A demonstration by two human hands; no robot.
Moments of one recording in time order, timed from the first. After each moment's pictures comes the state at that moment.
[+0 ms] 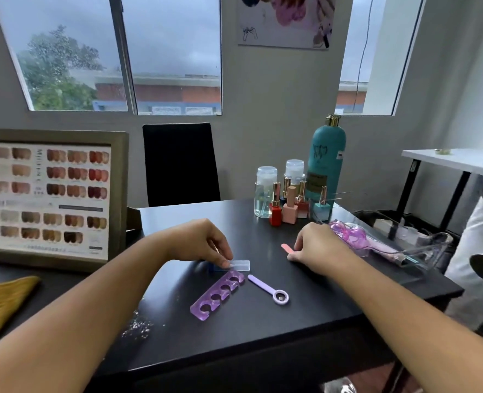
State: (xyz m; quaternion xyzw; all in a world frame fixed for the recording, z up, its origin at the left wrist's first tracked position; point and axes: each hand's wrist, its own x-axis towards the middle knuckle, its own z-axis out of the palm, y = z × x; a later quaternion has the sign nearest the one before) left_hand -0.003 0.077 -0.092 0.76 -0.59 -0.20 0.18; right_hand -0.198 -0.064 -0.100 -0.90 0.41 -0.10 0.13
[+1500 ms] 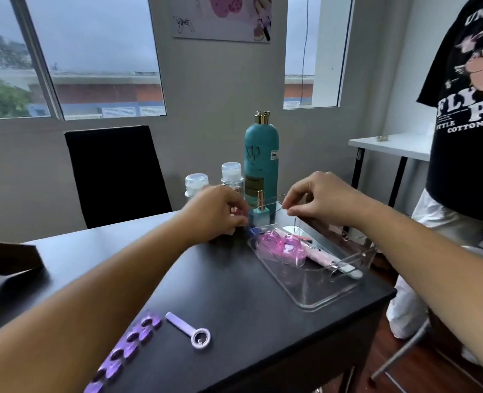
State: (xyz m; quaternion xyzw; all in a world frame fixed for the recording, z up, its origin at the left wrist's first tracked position) left_hand -0.086 -0.064 -0.055 0.70 -0.67 0.07 0.26; right_hand -0.279 -0.181 -0.035 -0.93 0.27 -0.21 0.16
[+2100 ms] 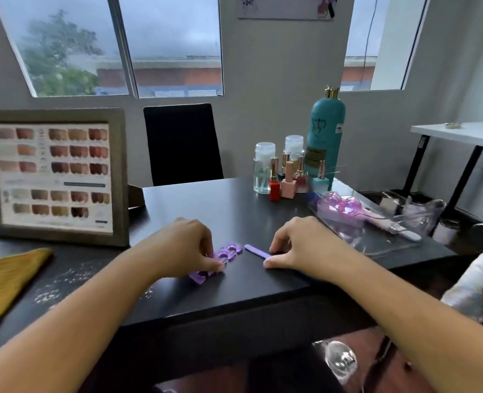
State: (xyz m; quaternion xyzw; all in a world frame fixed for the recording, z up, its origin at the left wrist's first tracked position) left_hand -0.062 0.134 -0.097 0.85 -0.52 -0.05 0.07; right_hand -0.232 -0.011 -0.104 -0.95 0.24 -0.11 0.14
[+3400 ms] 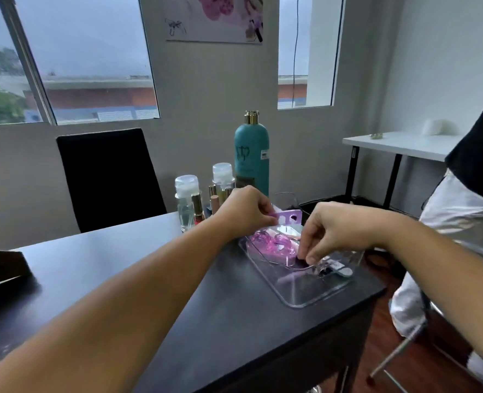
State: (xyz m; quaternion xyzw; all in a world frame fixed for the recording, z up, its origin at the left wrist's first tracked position) left_hand -0.136 -0.111 -0.061 0.70 -0.66 -0.05 0.28; right_hand -0.319 -0.164 -0.041 -0.94 0.25 0.00 0.24
